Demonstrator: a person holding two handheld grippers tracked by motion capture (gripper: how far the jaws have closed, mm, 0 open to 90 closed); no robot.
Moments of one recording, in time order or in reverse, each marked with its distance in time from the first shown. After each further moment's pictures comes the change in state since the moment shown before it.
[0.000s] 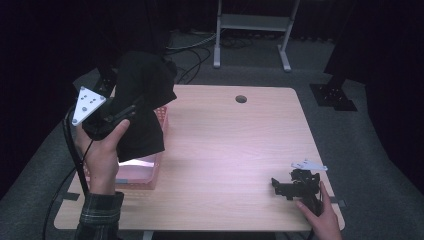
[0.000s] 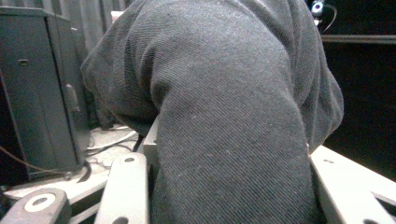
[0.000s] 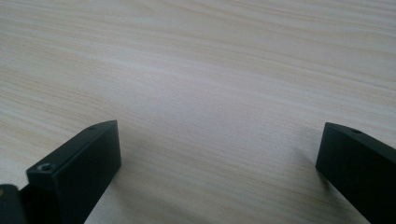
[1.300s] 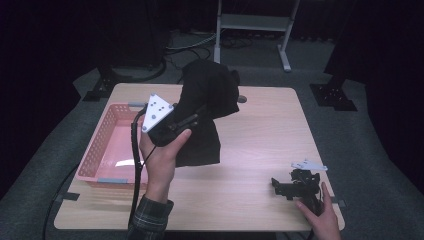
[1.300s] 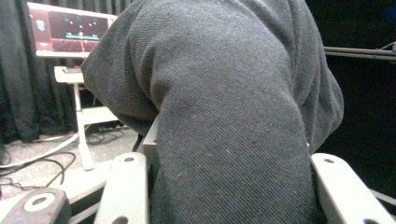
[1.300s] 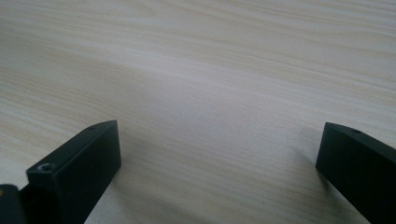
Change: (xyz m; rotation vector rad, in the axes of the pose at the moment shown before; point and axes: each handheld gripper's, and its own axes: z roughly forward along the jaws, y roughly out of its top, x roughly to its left) left arm -0.106 -0.017 0.051 -0.012 -0.215 -0.037; right arm 0.000 0.000 0.000 0.000 -0.001 0.000
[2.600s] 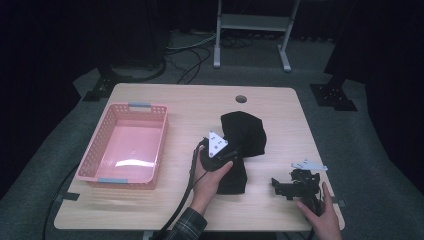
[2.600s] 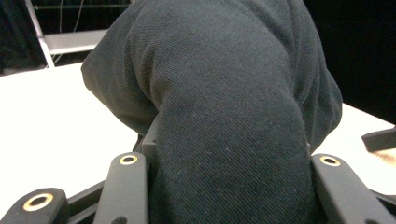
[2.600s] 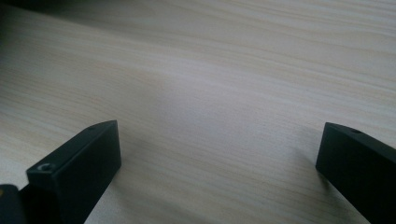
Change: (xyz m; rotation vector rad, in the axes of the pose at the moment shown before) left arm -0.055 -0.143 0.084 0.297 -0.037 0.016; right arm 0.000 0.000 0.000 0.000 0.000 0.001
